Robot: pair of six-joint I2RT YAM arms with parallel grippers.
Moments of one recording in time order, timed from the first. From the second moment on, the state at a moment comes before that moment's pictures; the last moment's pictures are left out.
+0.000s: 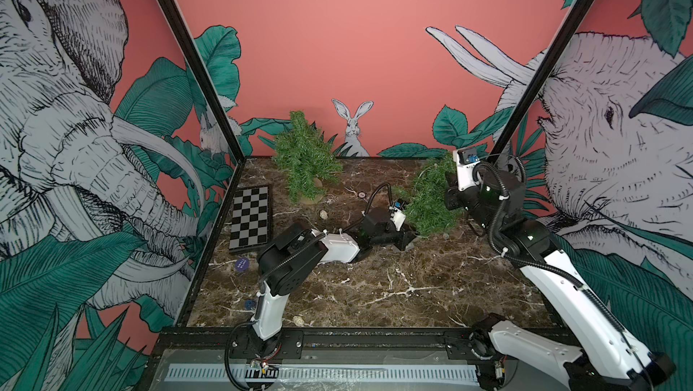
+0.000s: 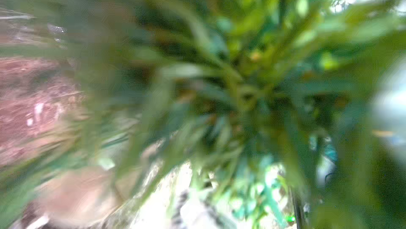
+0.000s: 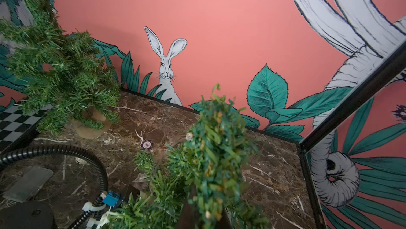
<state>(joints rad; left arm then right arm) -0.94 1.99 1.10 0.64 0.43 -0.46 0.47 1.01 1.22 -0.48 0.25 -0.11</state>
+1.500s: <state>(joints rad) -0.86 1.91 1.16 0.38 0.56 -0.32 0.34 0.95 1.20 -0.54 0.19 -0.19</state>
